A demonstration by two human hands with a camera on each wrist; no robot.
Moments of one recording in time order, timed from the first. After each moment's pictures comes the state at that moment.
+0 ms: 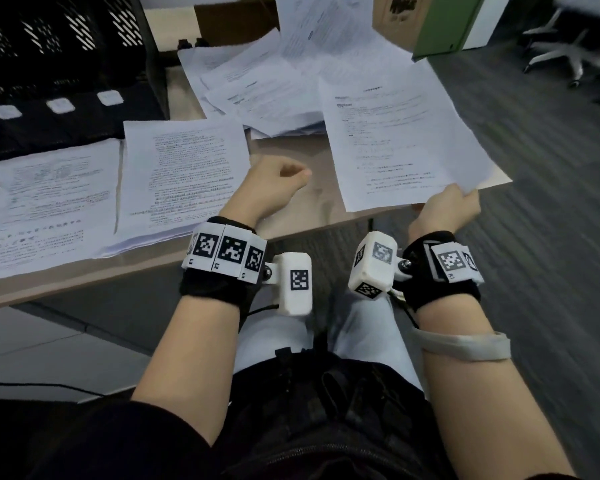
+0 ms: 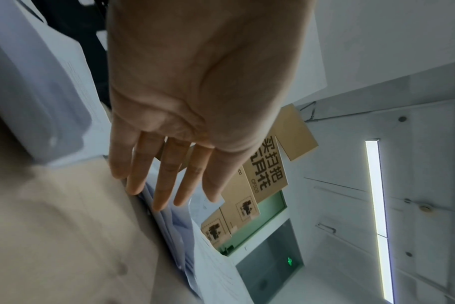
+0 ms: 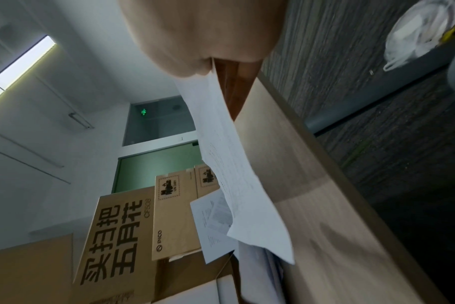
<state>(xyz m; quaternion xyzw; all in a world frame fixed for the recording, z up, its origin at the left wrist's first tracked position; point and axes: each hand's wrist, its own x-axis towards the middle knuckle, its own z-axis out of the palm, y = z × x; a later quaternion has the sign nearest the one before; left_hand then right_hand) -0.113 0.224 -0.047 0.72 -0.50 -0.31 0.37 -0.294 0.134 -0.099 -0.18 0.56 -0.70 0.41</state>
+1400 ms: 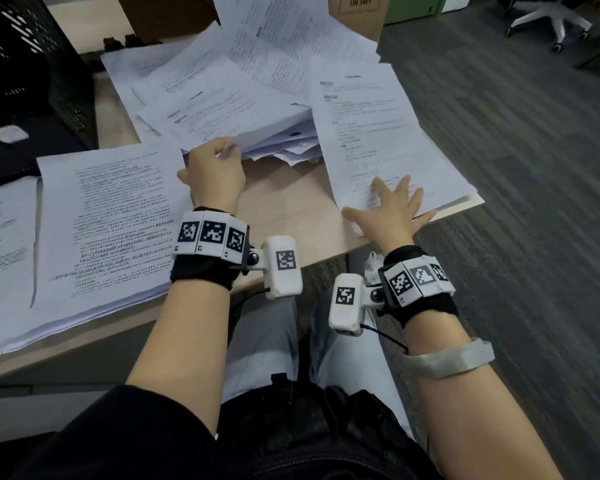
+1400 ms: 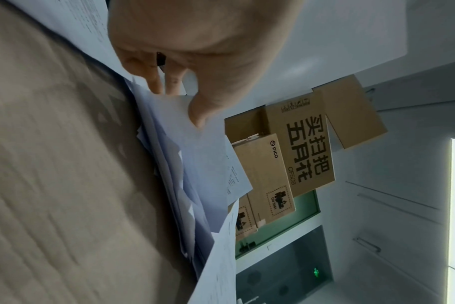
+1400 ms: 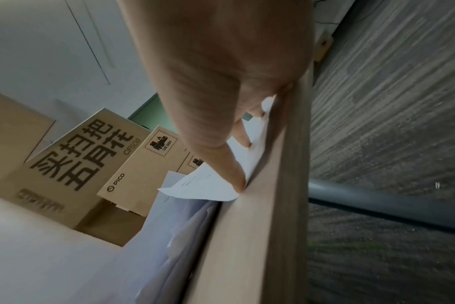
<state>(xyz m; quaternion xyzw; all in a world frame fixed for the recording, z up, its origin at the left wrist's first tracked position) -0.098 0.102 -0.071 0.80 -0.30 -0.18 0.48 -0.310 0.067 -0.116 -0.65 0.70 -0.12 0.27</state>
